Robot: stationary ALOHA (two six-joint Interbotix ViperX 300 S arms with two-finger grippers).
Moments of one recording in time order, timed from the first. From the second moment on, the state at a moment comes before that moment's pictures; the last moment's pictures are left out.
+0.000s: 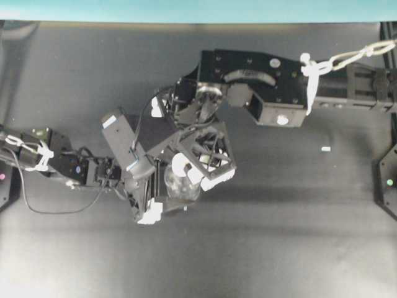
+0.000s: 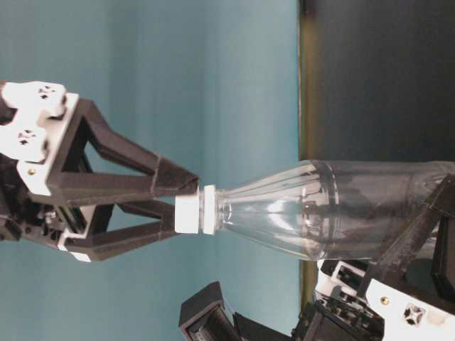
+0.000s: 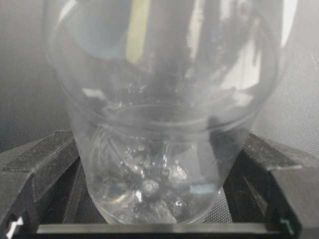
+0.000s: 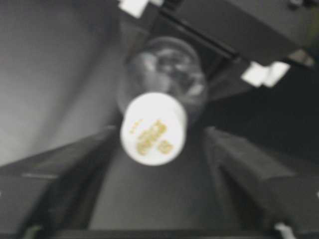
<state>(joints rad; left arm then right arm) -0.03 0.30 0.86 0.04 -0.75 -0.12 -0.01 0.32 -0.35 0.19 1.37 -0.62</state>
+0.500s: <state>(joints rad) -0.03 0.30 0.86 0.04 -0.73 -0.12 0.02 0.23 -0.35 0.17 1.42 -0.14</state>
